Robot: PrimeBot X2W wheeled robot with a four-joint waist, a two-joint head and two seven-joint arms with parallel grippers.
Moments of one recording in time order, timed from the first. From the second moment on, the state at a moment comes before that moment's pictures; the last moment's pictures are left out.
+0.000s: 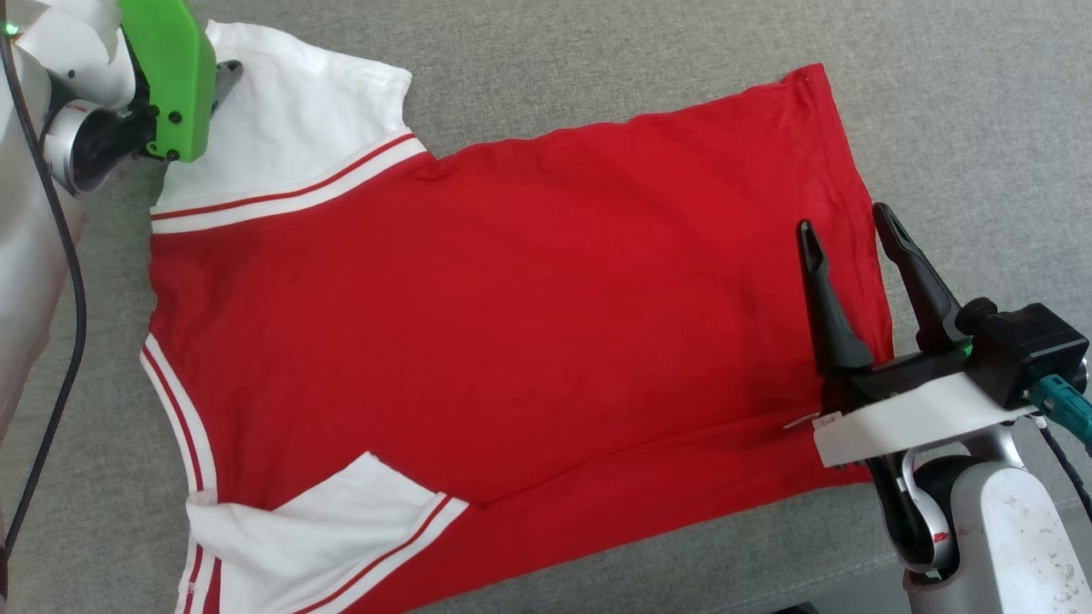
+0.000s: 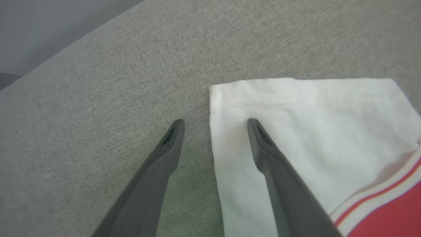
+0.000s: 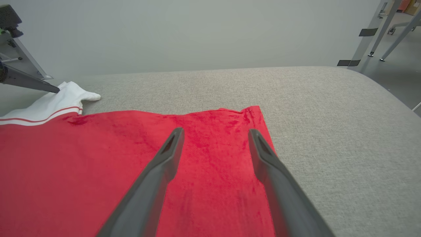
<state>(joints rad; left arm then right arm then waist) -1.19 0.59 -0.69 0.66 -0.75 -0.13 0.68 -0.19 -0.07 0.11 -0.18 0.18 0.13 -0.04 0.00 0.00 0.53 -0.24</state>
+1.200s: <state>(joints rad) -1.07 0.60 -0.77 0.40 -0.98 -0.11 0.52 -0.45 -0.37 0.08 -0.06 0.40 0.13 0.65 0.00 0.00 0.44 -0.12</state>
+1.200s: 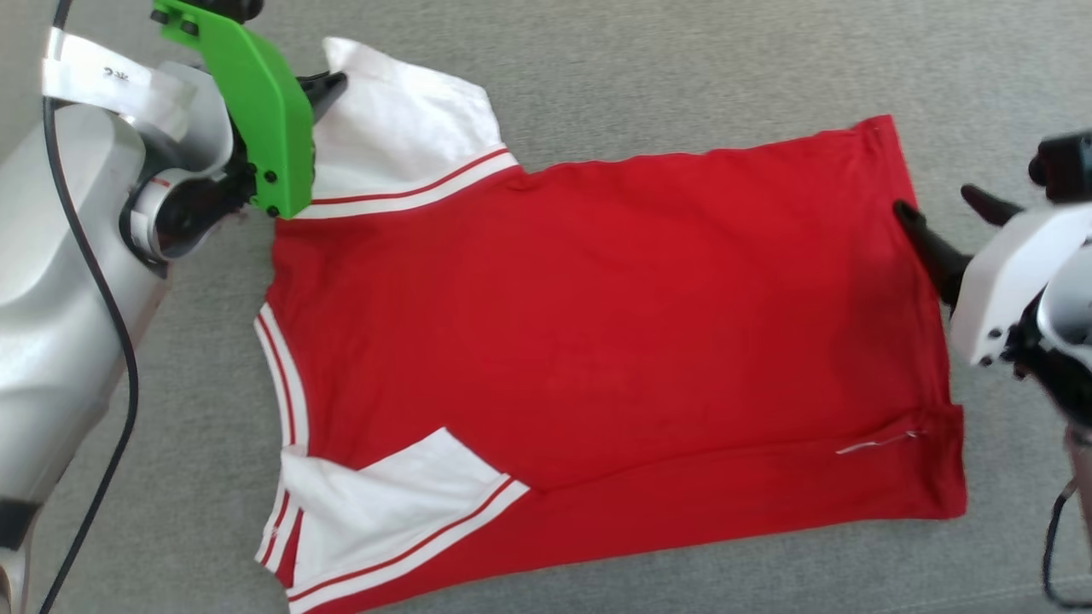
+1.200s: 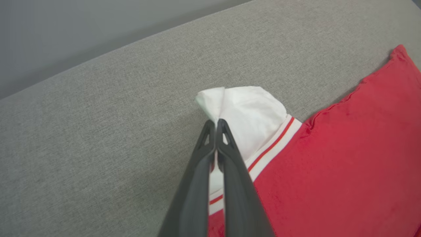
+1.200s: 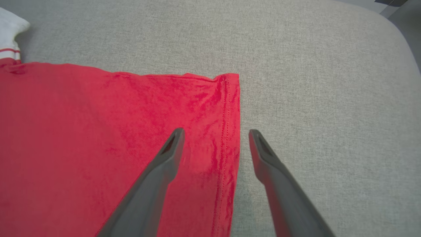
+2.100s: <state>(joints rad) -0.97 0.65 -0.78 -0.04 -0.97 0.00 0.49 -0.78 -0.51 0.23 0.33 0.44 0.13 0.82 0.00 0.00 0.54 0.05</state>
